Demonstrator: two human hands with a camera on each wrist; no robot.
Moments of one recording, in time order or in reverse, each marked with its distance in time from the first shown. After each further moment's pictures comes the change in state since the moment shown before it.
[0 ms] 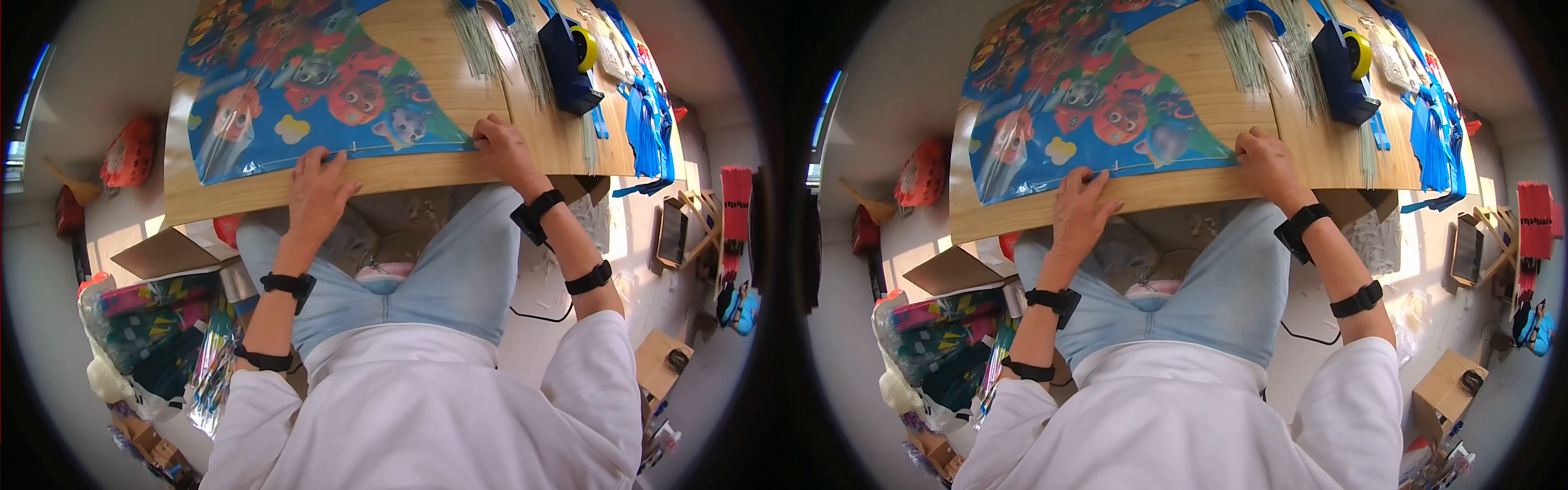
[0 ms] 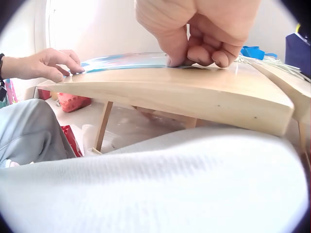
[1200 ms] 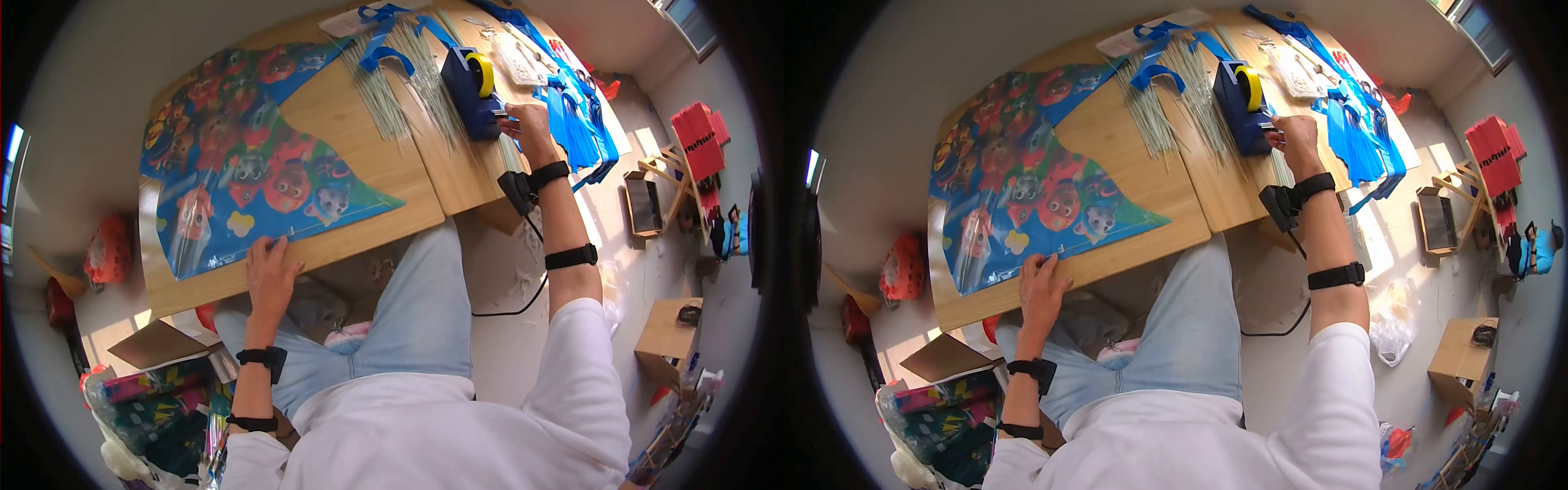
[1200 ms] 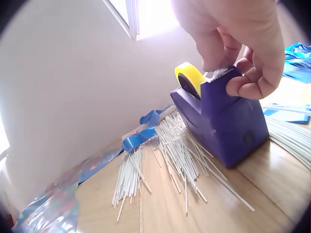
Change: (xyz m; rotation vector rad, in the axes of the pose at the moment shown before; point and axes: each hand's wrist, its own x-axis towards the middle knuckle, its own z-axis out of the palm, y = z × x) left_hand -0.001 0.006 0.000 -0.025 -0.034 -0.019; right_hand 0.020 0.127 -0.155 0.923 0.526 0.803
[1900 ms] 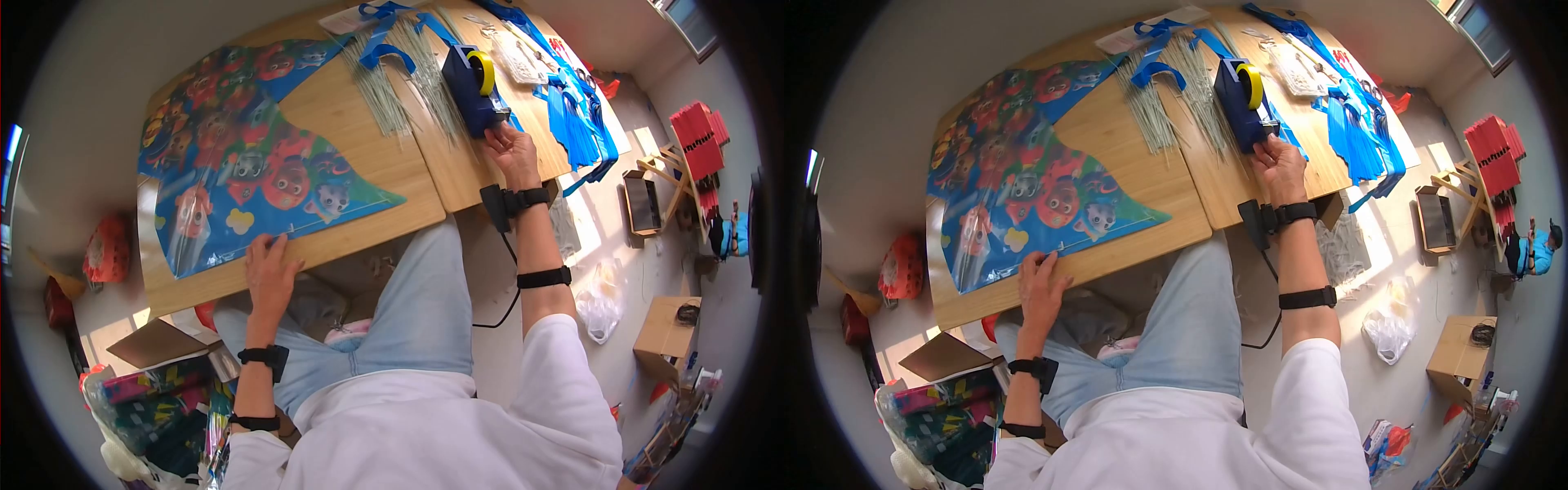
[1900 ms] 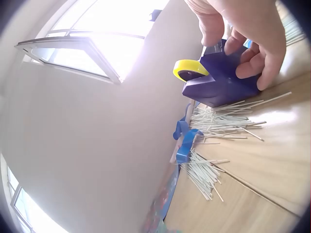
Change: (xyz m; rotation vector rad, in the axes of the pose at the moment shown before) left_hand 0.000 -0.002 0.001 -0.015 0.021 -0.001; right_hand -0.017 0.056 0.015 0.643 0.127 0.212
